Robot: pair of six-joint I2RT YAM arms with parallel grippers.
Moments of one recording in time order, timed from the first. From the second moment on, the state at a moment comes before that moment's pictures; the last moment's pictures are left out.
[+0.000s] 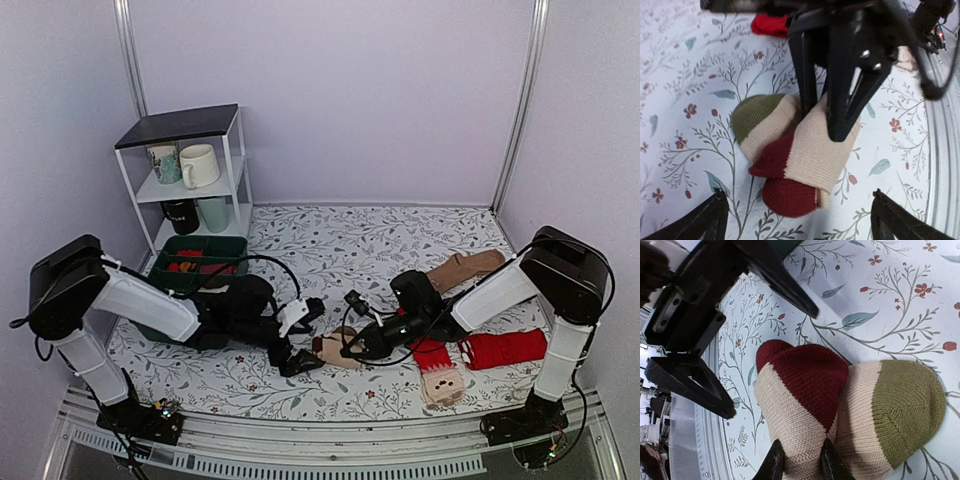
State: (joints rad) left arm -0.94 1.71 0.67 0.33 0.34 0.10; right arm 0.84 1.84 0.71 0.40 -0.66 0.32
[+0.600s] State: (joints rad) left arm -1.01 1.67 0.49 0.66 0.30 0.34; right arm 0.78 1.92 0.84 0.19 -0.83 0.32
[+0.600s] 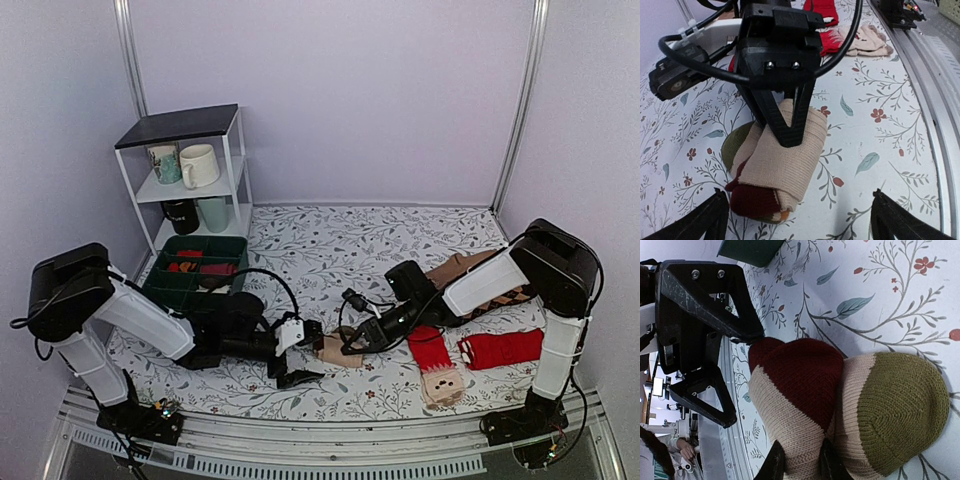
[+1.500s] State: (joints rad) left arm -1.02 1.80 0.62 0.58 0.29 0.36; right arm 0.77 1.94 0.85 0.18 -0.87 0.30
